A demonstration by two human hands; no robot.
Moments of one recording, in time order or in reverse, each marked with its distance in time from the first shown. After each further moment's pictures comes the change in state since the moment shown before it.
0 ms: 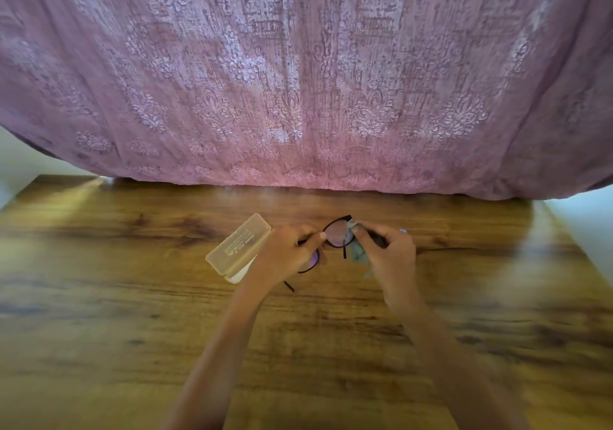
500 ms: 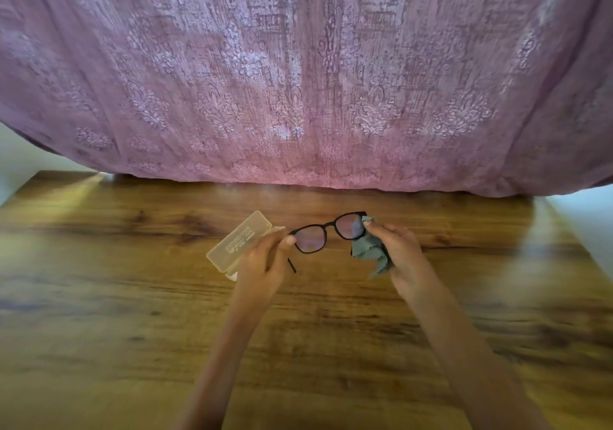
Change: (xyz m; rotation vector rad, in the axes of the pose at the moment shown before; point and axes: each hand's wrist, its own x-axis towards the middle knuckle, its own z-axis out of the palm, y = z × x) left_hand -0.035 -0.037 0.010 -0.070 0.493 0.093; right_hand 0.022 -0.001 -0.011 0.370 -0.155 0.419
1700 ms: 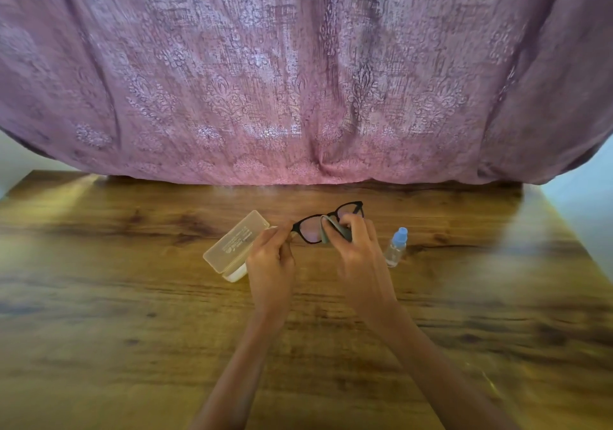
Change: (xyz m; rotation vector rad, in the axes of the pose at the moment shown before) left_hand 0.004 0.008 0.033 0.127 0.284 0.033; right_hand -0.032 0.023 0.039 -1.256 0.118 -1.014
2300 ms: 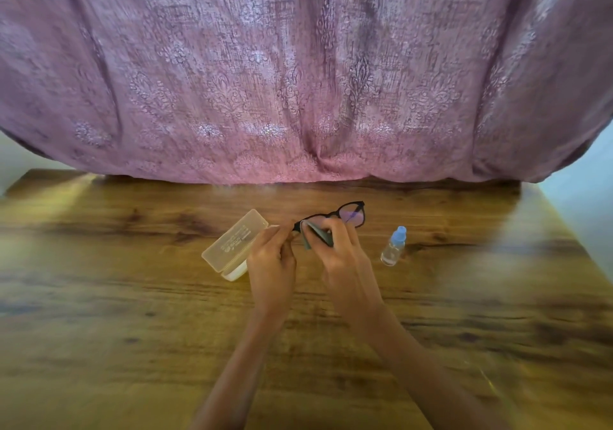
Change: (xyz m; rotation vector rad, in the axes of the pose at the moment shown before) left_hand 0.000 -0.001 0.002 0.026 -0.014 0.061; right_hand -0.001 -0.020 -0.001 0.087 -0.046 -0.069
